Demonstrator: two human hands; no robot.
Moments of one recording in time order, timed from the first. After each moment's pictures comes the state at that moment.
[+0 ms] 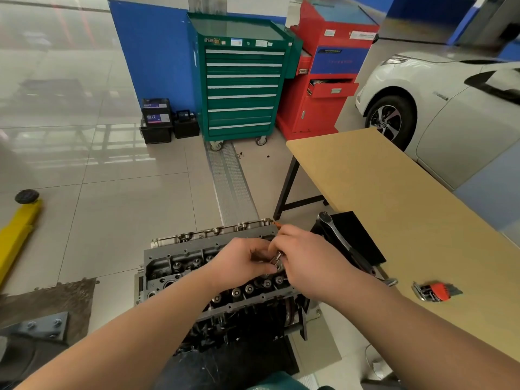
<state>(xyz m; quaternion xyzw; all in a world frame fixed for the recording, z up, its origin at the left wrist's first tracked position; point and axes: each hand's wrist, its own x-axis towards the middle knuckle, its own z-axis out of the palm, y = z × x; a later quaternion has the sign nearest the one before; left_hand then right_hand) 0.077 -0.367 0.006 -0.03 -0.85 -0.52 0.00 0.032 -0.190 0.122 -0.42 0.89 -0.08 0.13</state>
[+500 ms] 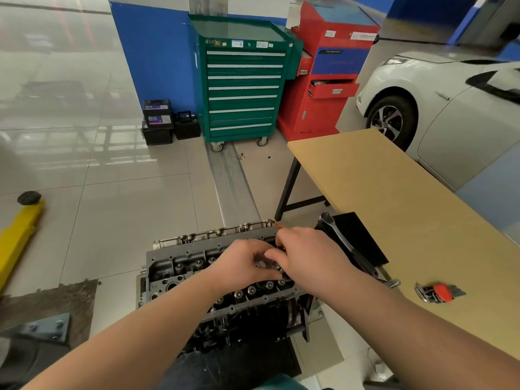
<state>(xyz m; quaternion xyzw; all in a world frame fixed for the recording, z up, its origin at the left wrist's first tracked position) 0.080 -0.368 0.006 -0.04 -0.87 -0.49 0.03 0.026 -0.200 0.116 -0.39 0.91 -0.07 0.06</state>
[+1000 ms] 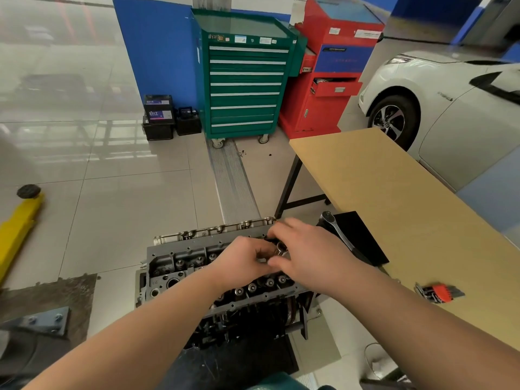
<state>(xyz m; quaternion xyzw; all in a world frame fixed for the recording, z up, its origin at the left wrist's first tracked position) 0.078 -0.367 0.006 -0.04 -0.88 -0.47 0.02 0.024 -0.199 0.124 -0.46 0.88 -0.06 0.09</state>
